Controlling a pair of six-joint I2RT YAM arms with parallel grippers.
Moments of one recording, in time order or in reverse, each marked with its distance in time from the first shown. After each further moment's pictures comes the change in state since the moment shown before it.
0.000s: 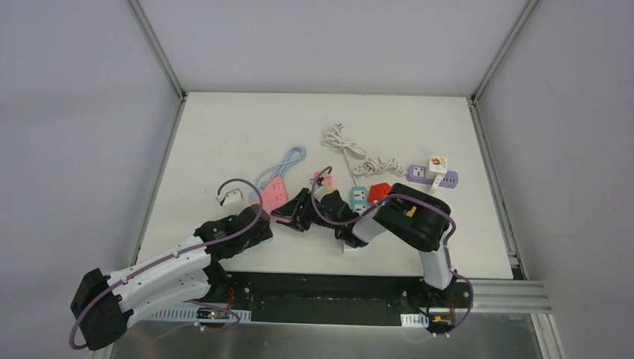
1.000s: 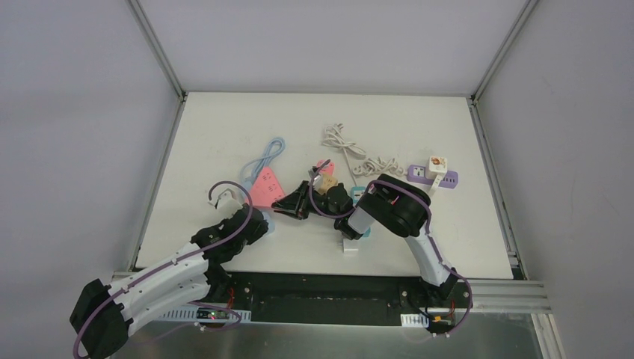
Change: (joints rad) left arm 0.076 -0.039 -0.126 0.232 0.053 -0.089; right arm -0.111 0.205 0.099 0.306 -0.210 -0.081
